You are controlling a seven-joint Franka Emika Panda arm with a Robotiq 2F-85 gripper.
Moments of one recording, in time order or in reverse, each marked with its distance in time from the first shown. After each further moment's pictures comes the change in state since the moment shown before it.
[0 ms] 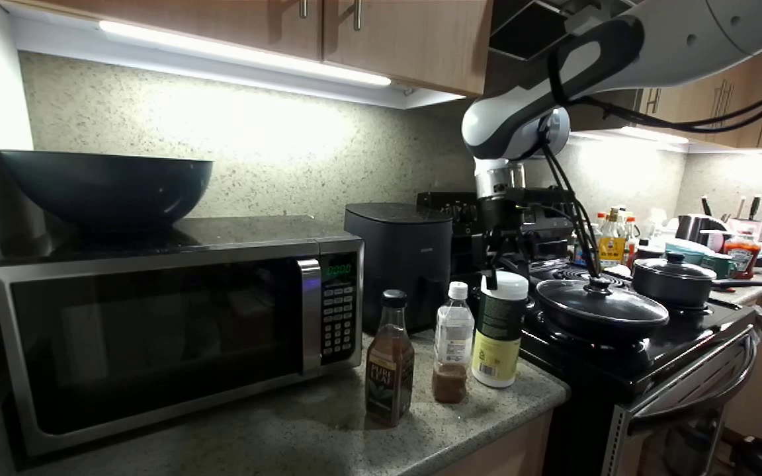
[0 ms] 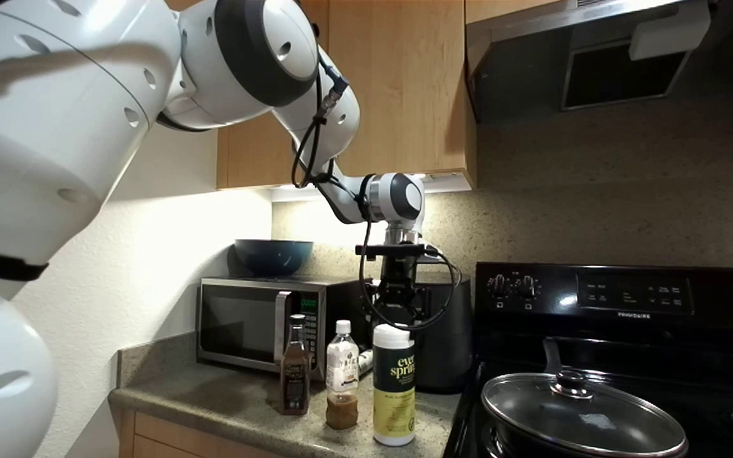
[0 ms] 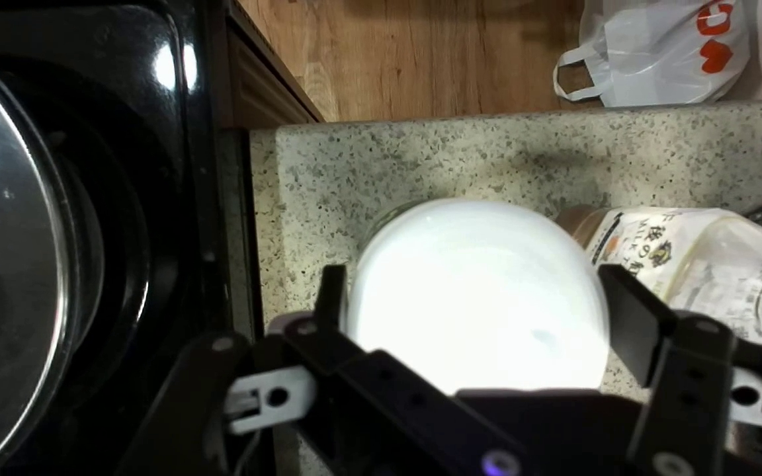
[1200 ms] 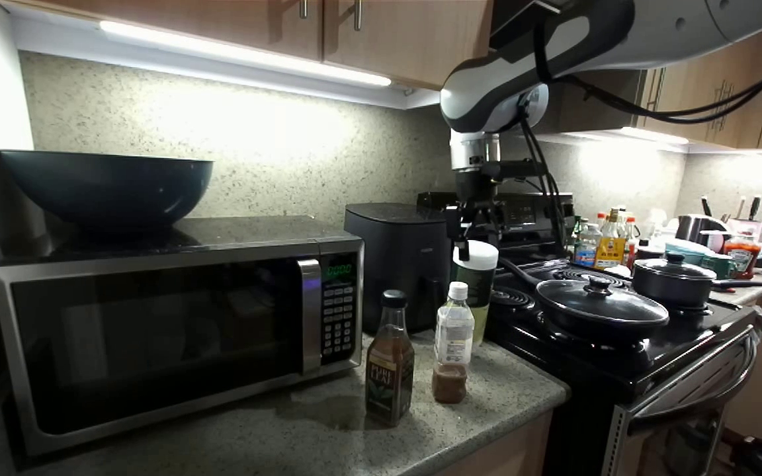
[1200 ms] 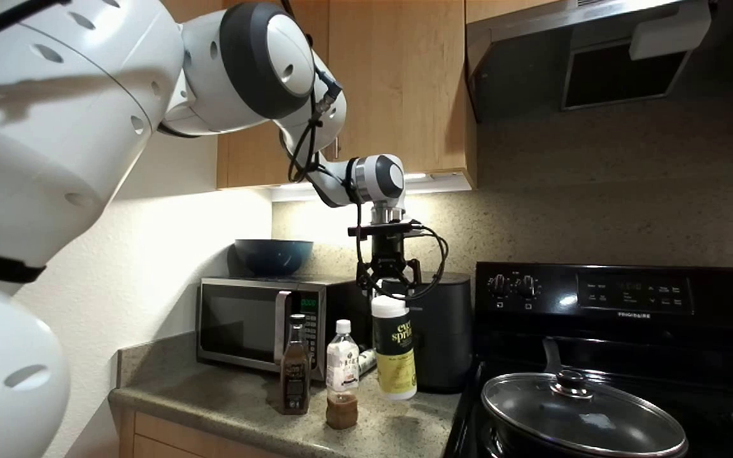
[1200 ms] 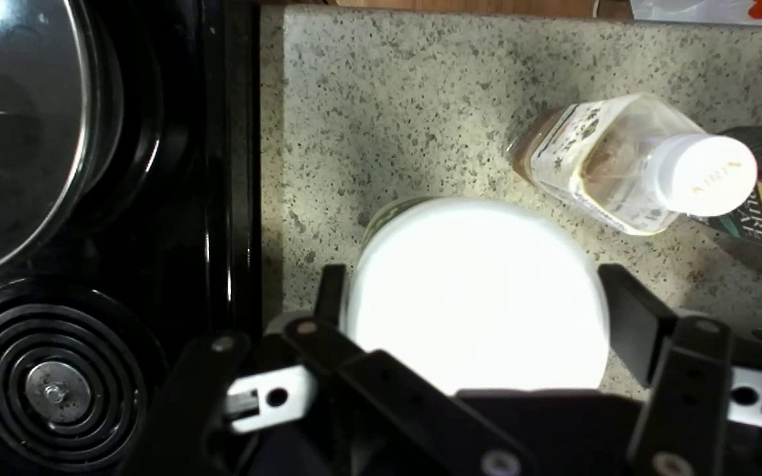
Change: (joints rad) arm 0.052 0.029 0.029 0.160 -0.079 0.003 -0.005
